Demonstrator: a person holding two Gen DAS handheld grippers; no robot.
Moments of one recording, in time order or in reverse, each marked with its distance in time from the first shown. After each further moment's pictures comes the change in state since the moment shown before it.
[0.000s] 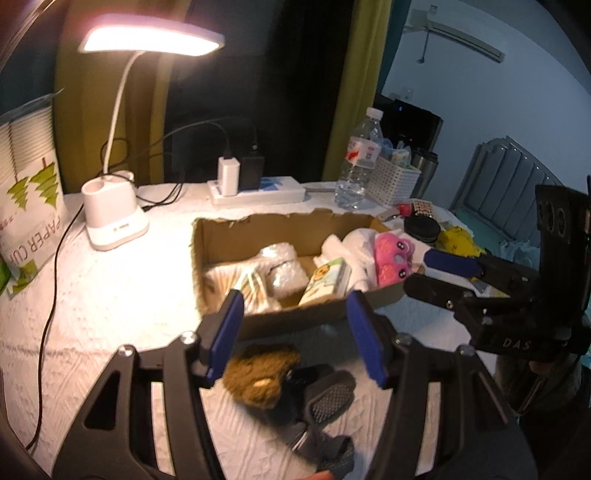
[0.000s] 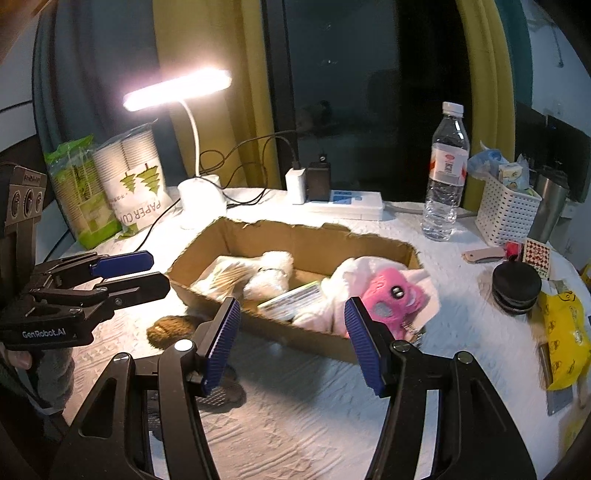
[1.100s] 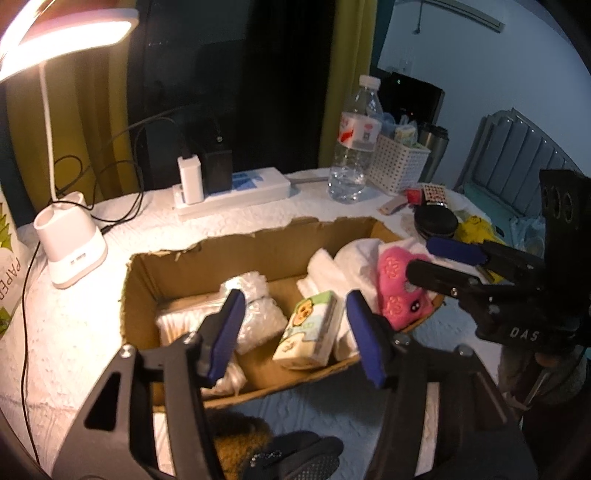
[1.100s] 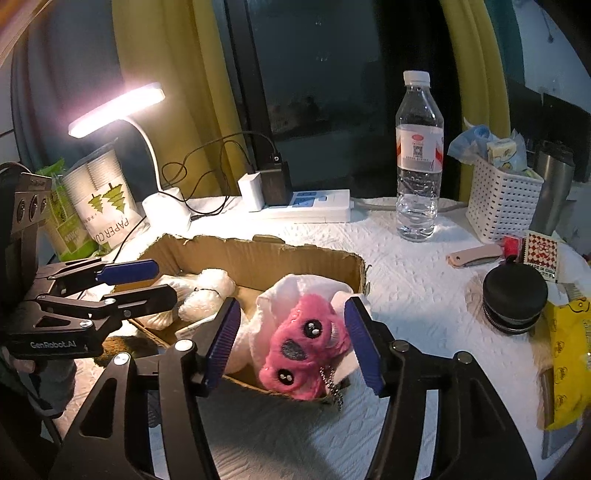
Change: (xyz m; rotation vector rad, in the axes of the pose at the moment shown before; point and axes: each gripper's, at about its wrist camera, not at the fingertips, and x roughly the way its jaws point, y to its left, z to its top) left arm 0.083 -0.039 0.041 0.071 0.079 0.030; right arm 0.035 -0.083 0.013 0.070 -0.007 0.024
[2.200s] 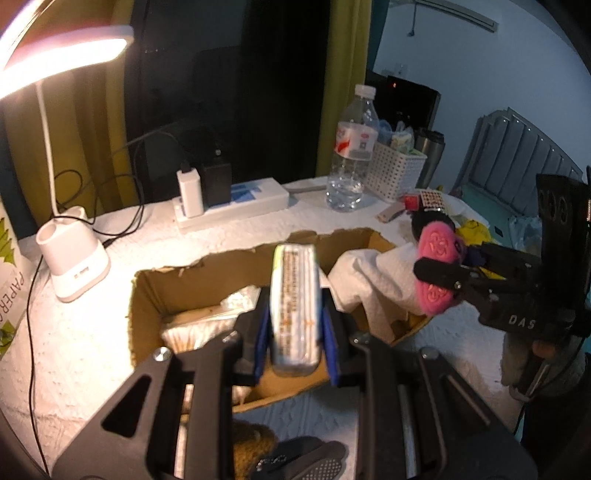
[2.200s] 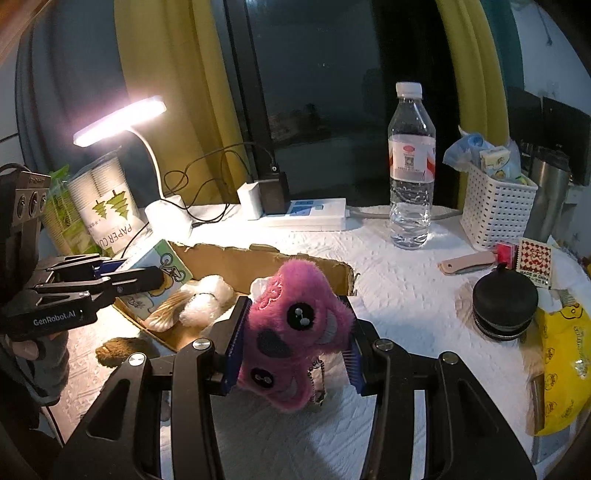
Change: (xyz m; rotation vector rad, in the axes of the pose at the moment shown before) left arm -0.001 -0.002 0.009 0.024 -0.013 -0.003; right arm -0.008 -0.011 0.003 -0.002 -0.016 0.012
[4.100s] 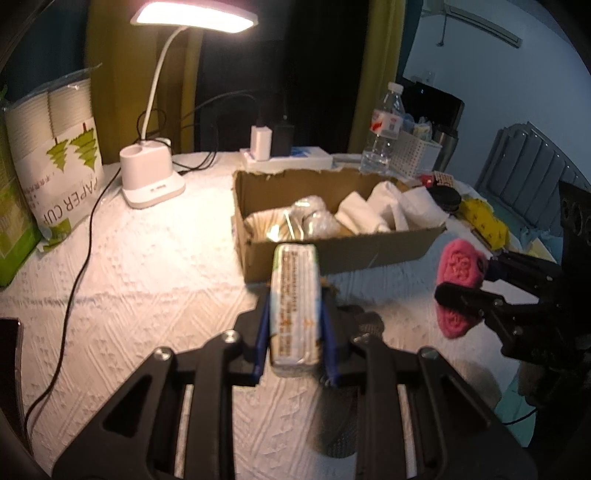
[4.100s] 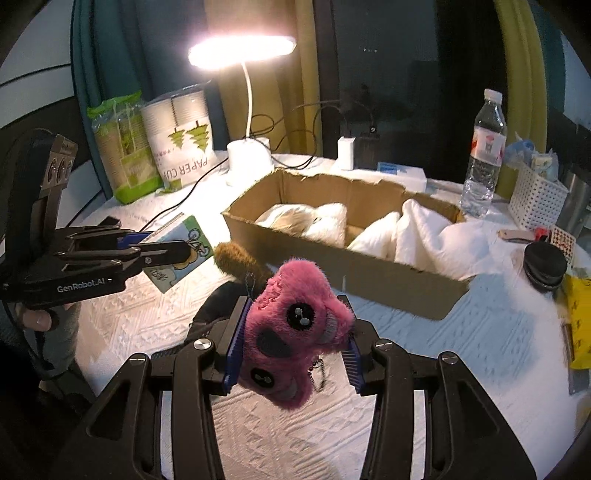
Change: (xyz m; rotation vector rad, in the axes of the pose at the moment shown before) left arm -0.097 0.043 -0.098 -0.100 0.000 0.073; right arm -0.036 0.129 -0.063 -0.143 0.092 0.064
